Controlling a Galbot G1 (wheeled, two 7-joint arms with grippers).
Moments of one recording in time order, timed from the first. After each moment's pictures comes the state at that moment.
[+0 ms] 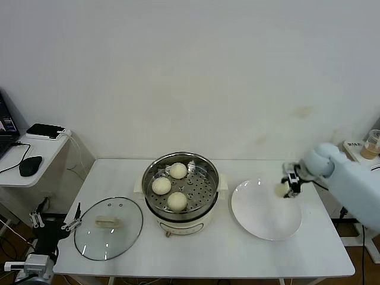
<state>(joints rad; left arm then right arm) 1.68 -1.20 -0.88 -2.13 0.01 0.11 -0.03 -0.05 0.66 -0.55 1.31 -0.27 -0.30 -1.16</state>
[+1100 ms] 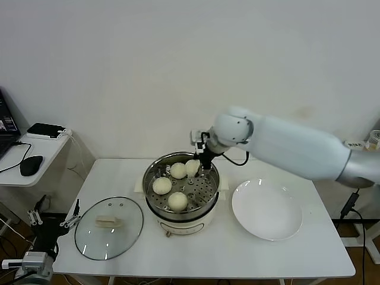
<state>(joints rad) 1.66 -1.22 -0.89 -2.12 -0.02 0.11 -0.03 0.43 1.05 -1.08 1.45 0.36 -0.68 -0.87</state>
